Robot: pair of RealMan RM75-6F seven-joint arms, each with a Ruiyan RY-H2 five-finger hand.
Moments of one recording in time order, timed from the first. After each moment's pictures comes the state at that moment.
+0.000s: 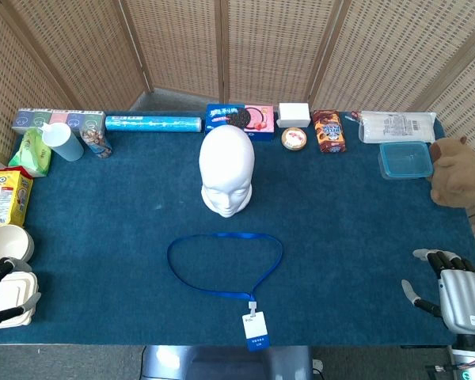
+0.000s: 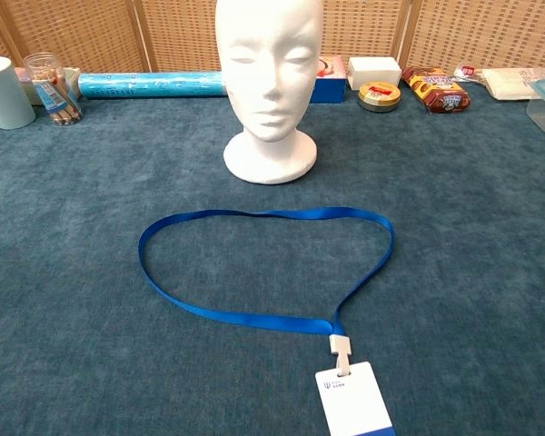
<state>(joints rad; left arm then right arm) 0.02 -0.95 0.02 -1.99 1.50 1.54 0.15 0.01 -1.03 0.06 -1.95 -1.48 1.56 -0.27</state>
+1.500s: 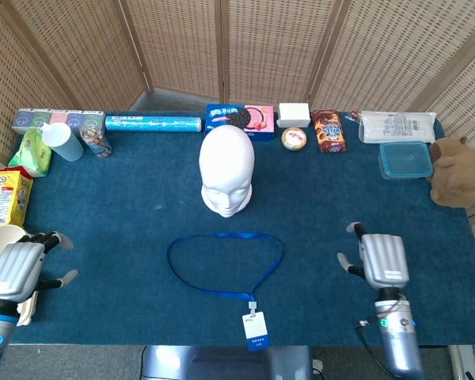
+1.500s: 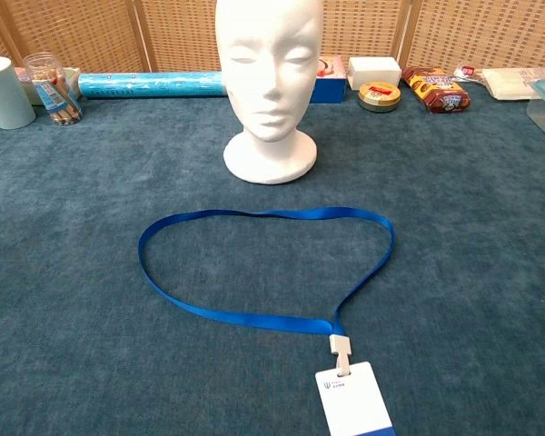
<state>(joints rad) -0.17 -1.00 -0.08 -2.01 1.39 1.33 0.24 0.28 -1.39 0.22 -1.97 -1.19 1.42 -0.74</state>
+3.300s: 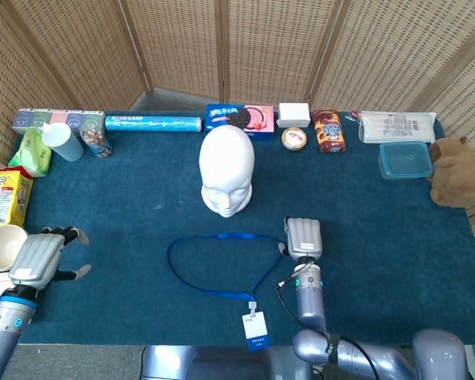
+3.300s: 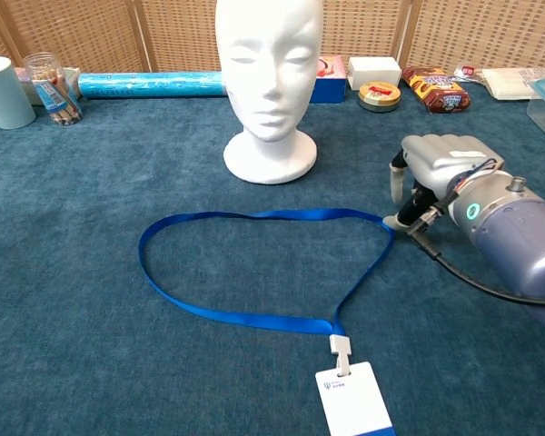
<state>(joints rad) -0.28 -1.04 -0.08 -1.96 1.29 1.24 0.27 0.66 -1.92 0.35 -1.45 -0.73 1.33 -0.97</state>
